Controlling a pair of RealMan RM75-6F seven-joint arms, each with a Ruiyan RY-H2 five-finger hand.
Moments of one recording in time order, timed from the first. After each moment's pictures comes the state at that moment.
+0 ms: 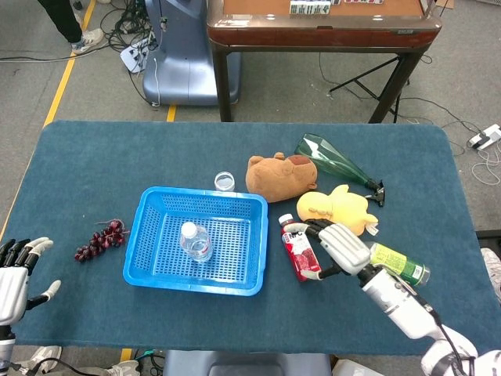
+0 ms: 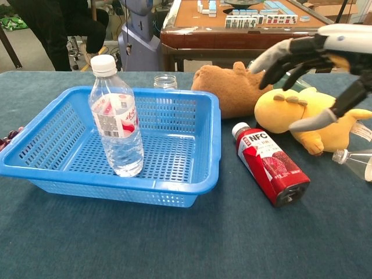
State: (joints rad) left arm -0.07 -1.14 -0.06 -1.62 1.50 1.56 0.15; right arm 0.54 -1.18 0.15 -1.83 -1.57 0.98 0.26
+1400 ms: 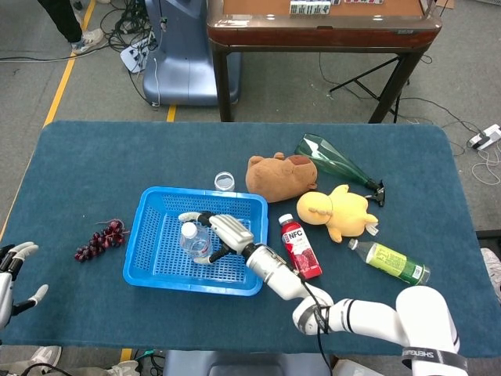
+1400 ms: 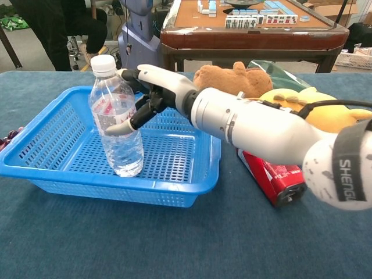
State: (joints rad) left arm -0.03 -1.13 -0.06 -1.58 1.48 1.58 0.07; right arm 0.98 -1.89 0.34 -1.25 -1.31 0.80 0.40
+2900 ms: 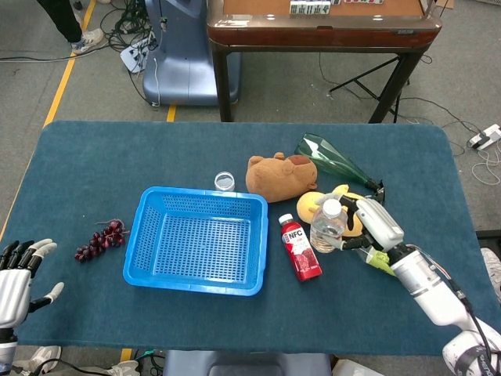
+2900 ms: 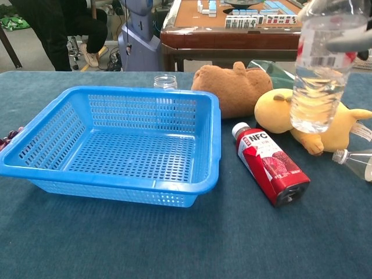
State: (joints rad) left arm -0.06 -1.14 -0.05 -1.64 1.53 1.56 0.15; right arm 0.49 -0.99 0.19 -1.85 -1.48 1.03 0.57
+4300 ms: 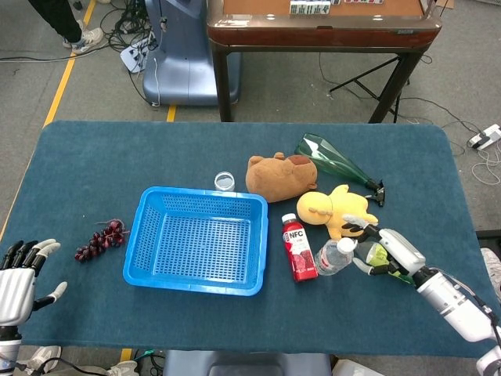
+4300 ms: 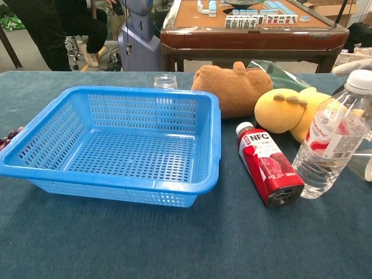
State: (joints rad) left arm -0.07 -1.16 -0.06 -1.62 1.51 1.54 0.15; right arm 0.47 -1.09 -0.07 -1.46 -1.73 1.19 0.96
